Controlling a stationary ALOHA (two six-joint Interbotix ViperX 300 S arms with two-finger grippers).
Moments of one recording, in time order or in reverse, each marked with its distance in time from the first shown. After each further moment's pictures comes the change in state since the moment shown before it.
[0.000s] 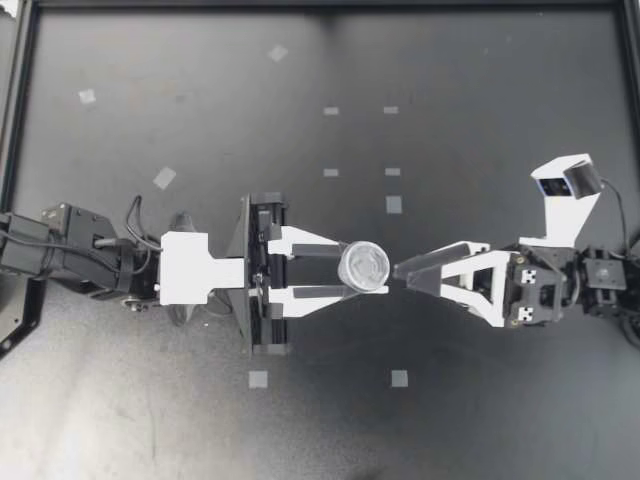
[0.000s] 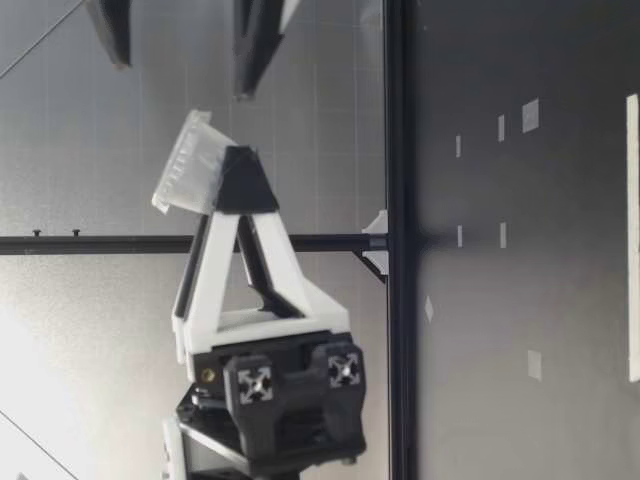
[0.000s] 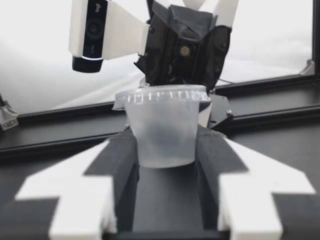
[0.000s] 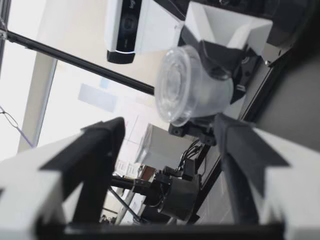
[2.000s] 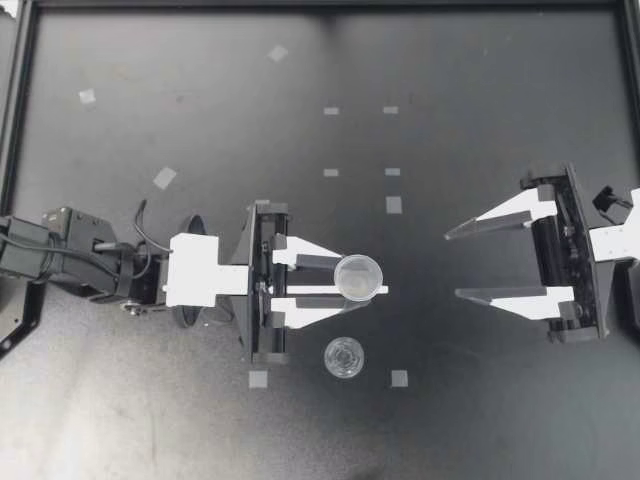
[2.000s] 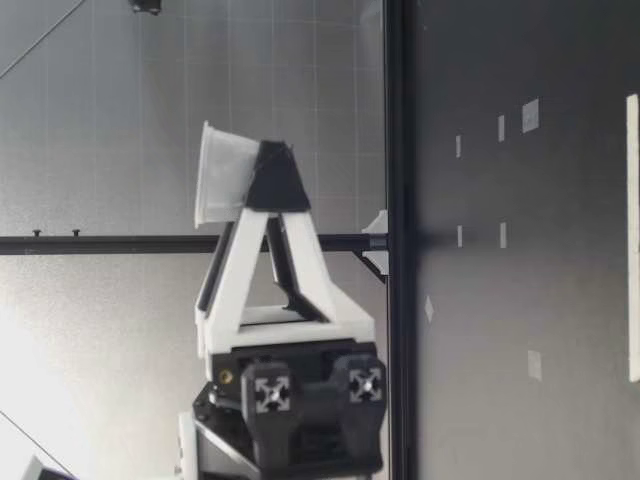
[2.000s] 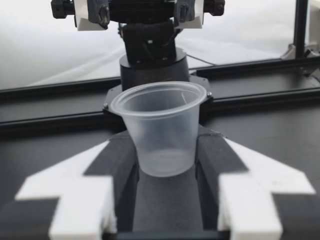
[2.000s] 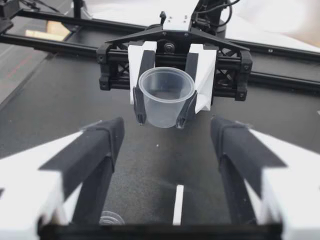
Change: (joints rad) left arm -0.014 0.002 -0.002 0.014 0.067 -0.058; right arm -0.219 -0.420 0.067 -0.483 0.534 -1.012
